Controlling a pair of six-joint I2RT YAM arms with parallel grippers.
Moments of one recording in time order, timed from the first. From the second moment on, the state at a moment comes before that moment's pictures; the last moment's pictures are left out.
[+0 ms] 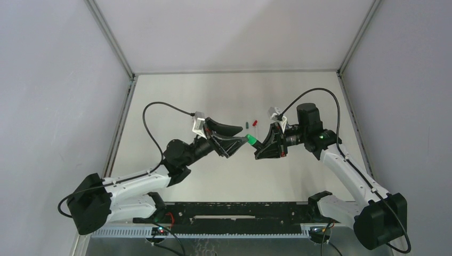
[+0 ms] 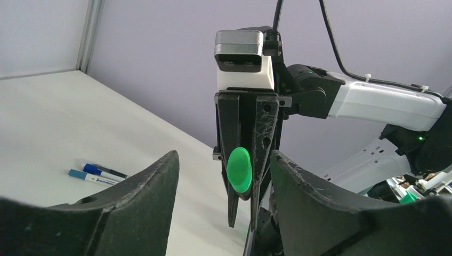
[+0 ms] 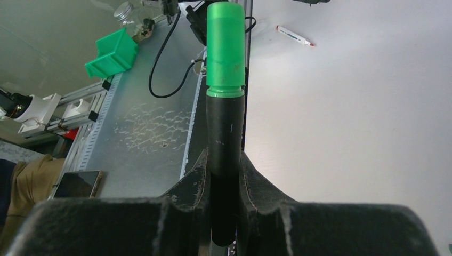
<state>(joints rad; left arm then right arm) -0.91 1.10 0.50 0.99 0.21 -0.58 0.34 1.07 0.83 -0.35 -1.35 -0.14</state>
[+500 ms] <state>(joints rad) -0.91 1.16 0.53 0.99 0.21 -0.62 0.34 1.07 0.83 -0.35 -1.35 -0.14</state>
